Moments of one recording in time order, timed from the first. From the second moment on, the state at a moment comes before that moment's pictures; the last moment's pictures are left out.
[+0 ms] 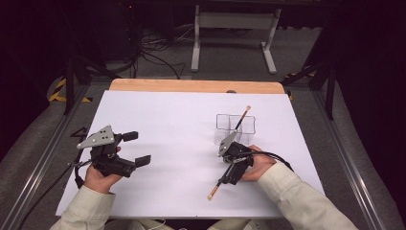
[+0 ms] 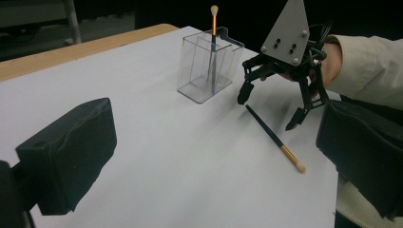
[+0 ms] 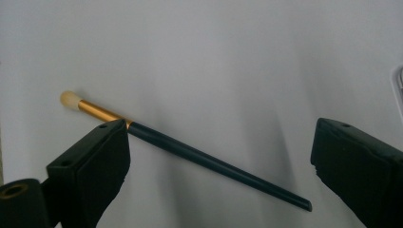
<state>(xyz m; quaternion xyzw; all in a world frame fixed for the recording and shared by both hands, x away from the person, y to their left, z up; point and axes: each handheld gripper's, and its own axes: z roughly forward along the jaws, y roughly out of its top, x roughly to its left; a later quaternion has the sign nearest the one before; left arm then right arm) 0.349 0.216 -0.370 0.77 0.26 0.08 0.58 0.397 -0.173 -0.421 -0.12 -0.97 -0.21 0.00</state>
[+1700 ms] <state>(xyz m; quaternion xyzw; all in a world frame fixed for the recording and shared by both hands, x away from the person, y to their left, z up) 0.351 0.216 -0.372 0.77 0.26 0.07 0.58 0.370 -0.152 -0.422 -0.01 -1.00 -0.09 -0.01</state>
